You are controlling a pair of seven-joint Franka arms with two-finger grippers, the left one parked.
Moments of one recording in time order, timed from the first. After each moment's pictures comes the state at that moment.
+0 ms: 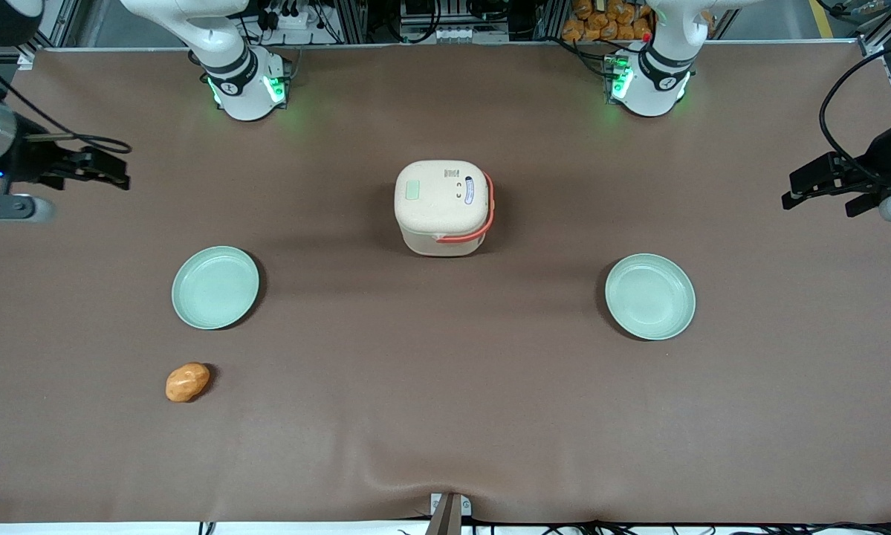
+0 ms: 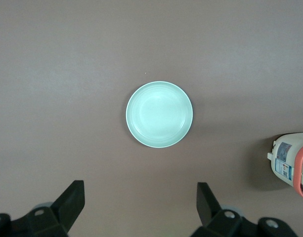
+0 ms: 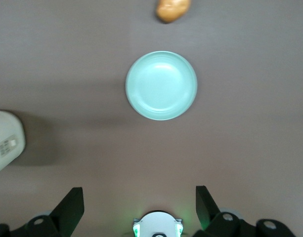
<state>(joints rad) 0.07 0.06 0.03 -1.49 0.02 1.35 0.06</state>
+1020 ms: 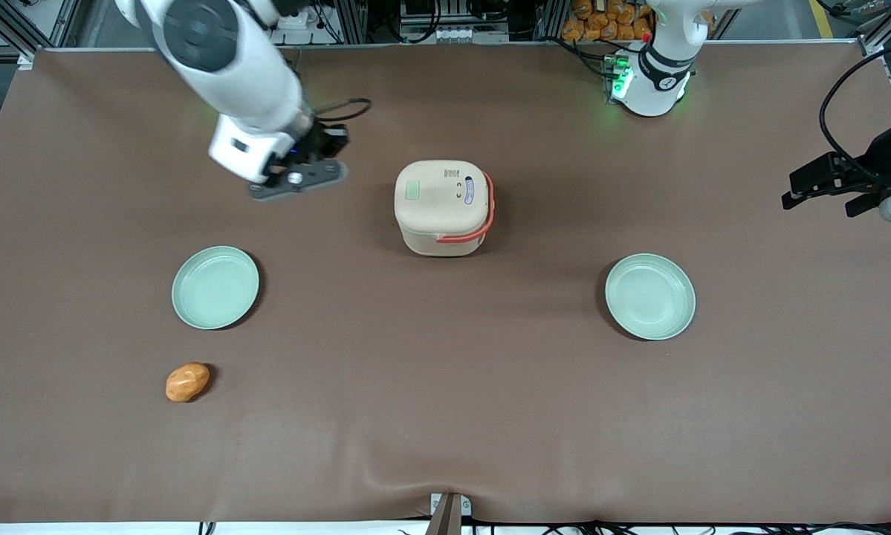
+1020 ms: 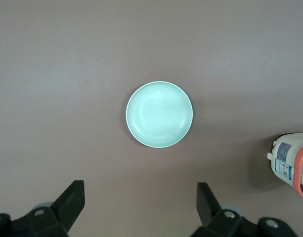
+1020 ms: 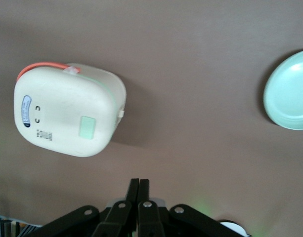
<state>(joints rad) 0.55 0.18 0.04 -1.53 0.16 1.51 0.33</state>
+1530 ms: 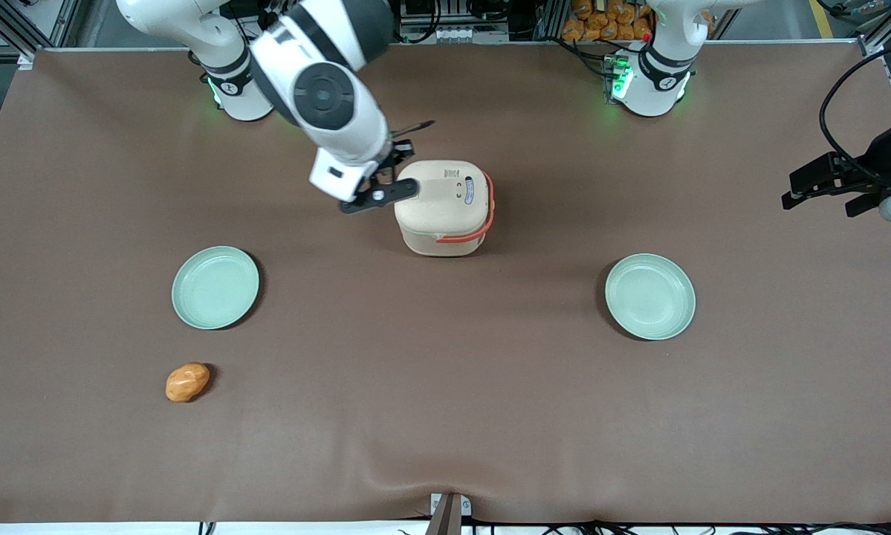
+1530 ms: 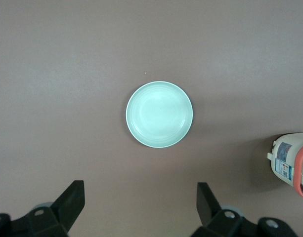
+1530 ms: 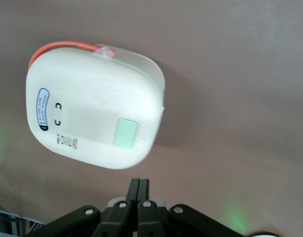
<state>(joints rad) 0.68 0.28 0.04 -1.61 0.23 1.67 0.40</state>
